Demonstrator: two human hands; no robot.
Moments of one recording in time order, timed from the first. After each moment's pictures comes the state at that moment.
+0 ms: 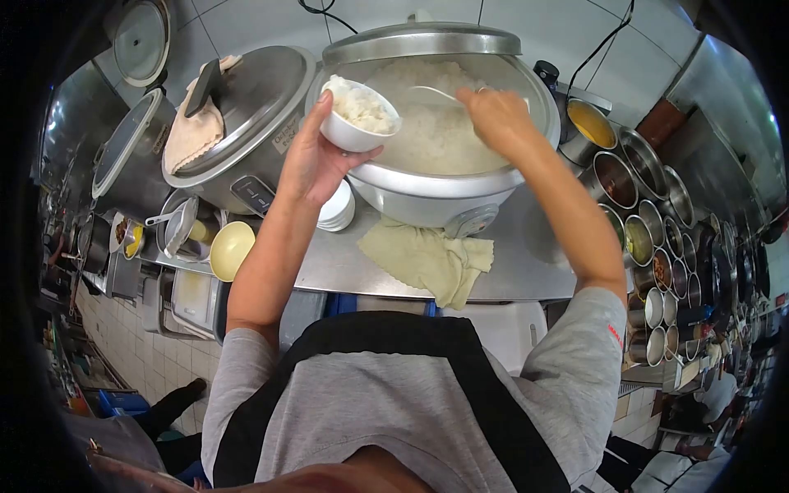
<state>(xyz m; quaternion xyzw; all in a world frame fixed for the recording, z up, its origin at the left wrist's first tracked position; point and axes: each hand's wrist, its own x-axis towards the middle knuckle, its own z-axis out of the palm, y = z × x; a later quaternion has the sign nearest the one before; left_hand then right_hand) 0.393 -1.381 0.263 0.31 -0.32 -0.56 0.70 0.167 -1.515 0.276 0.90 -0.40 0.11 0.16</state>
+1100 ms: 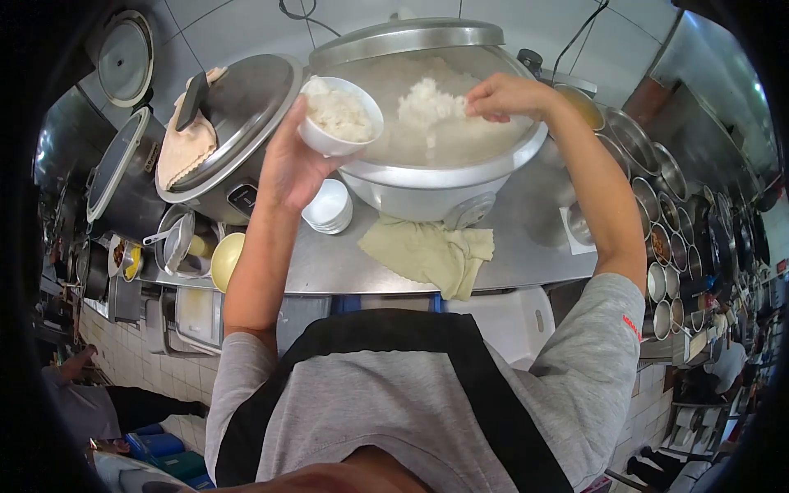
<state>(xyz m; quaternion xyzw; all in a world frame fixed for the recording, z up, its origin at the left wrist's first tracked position) 0.415 -1.371 0.269 0.27 -0.36 -0.59 0.67 0.133 -1.546 0.306 0.84 -0.39 0.03 -0.39</state>
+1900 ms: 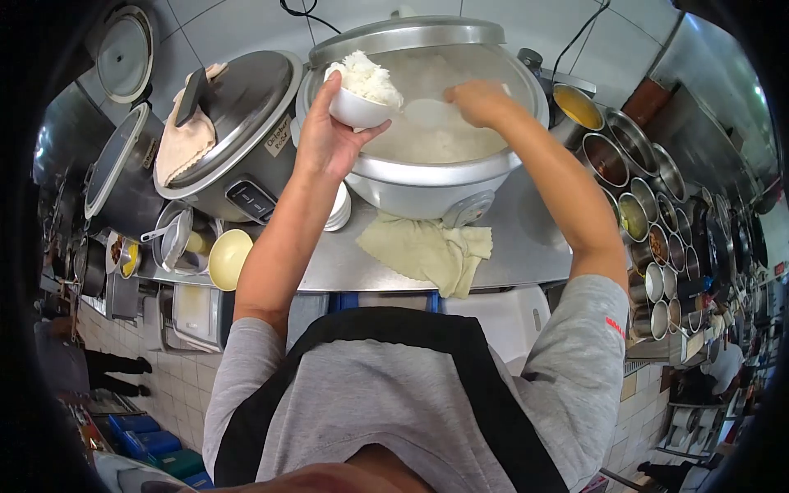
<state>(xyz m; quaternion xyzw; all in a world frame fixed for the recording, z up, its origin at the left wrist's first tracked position) 0.383 -1.411 0.263 0.28 -0.28 -0.58 0.72 0.177 -1.546 0.264 0.90 -0.43 -0.01 0.08</state>
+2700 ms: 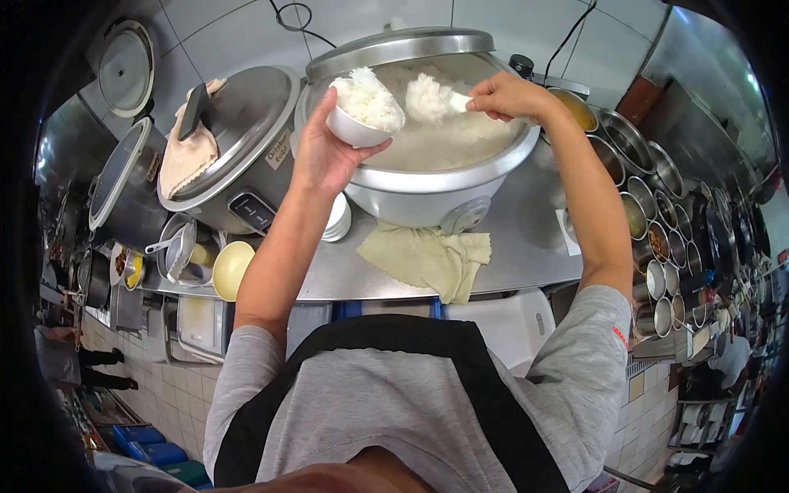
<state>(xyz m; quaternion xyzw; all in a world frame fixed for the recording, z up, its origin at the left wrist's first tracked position) 0.384 -1.404 0.265 0.25 -0.33 -0.61 0.68 0.125 -1.530 0.320 0.80 -0.47 0.10 -0.37</state>
